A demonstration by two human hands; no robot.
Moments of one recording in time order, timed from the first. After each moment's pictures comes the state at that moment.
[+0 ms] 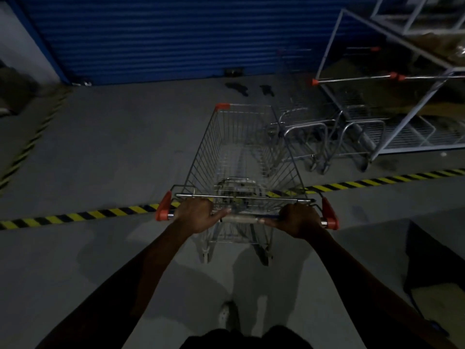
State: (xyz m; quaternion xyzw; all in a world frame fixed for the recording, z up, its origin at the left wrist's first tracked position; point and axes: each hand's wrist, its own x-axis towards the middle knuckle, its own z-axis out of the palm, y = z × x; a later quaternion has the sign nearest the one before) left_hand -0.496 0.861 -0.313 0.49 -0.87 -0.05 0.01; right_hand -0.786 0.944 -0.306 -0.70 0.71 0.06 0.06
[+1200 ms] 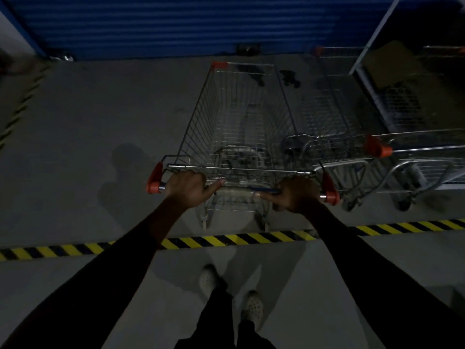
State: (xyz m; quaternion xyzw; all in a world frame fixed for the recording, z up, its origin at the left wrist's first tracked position) left_hand -0.617 0.316 -0.319 0.55 -0.83 -0.01 -0.01; right_hand -0.909 0.366 -0.321 -0.72 0.69 0.06 0.09
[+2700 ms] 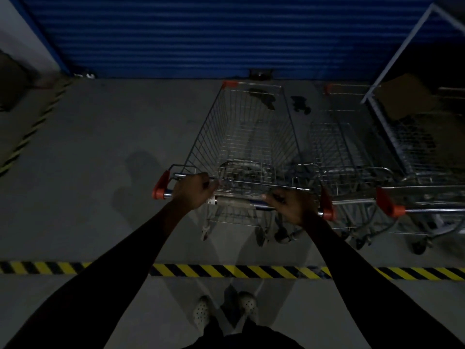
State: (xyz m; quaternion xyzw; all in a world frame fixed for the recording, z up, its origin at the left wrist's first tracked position) left_hand -0.647 0.204 -0.314 0.63 -0.75 -0.18 0.12; right_hand -0.938 0.267 -0.315 -0.70 0.67 -0.15 0.19
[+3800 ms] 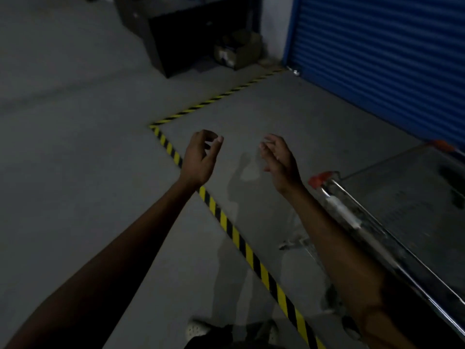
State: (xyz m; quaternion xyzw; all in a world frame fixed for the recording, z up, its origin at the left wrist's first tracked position) left_hand -0.415 0.453 -0.223 0.77 -0.40 -0.01 0.50; right_hand -0.573 0.311 -0.217 -0.73 0.26 -0.27 0.57
